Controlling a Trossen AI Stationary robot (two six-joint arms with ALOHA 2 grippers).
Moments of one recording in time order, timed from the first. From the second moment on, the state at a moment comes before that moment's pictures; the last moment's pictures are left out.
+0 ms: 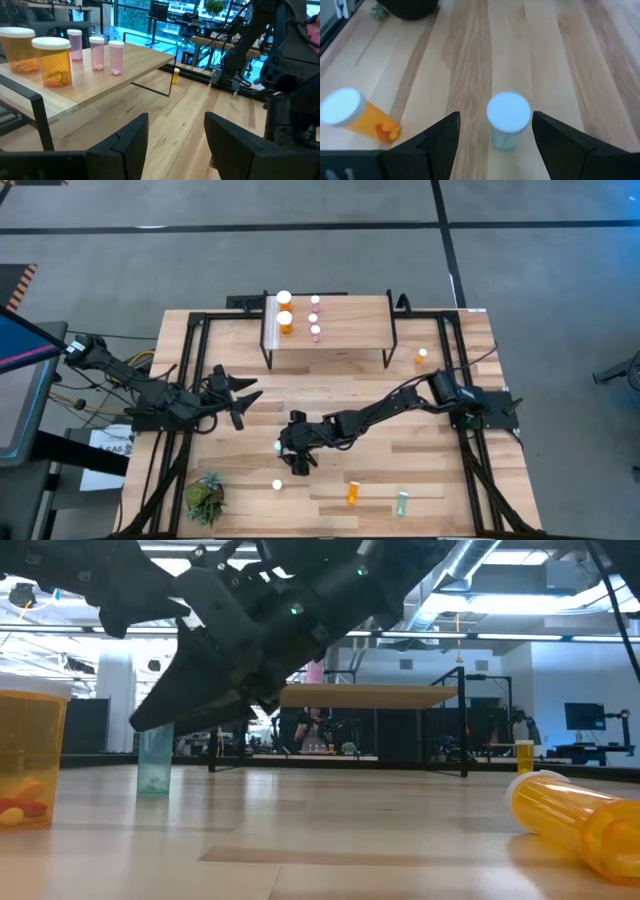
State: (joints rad) left arm -0.47 0.69 0.29 0.21 -0.89 -0.33; right arm 0.23 2.25 1.55 0.10 0.08 0.16
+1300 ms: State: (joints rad) left arm -0.47 0.76 0.29 0.25 -0.89 -0.32; right arm 0.23 2.24 1.55 0.11 0.08 0.16
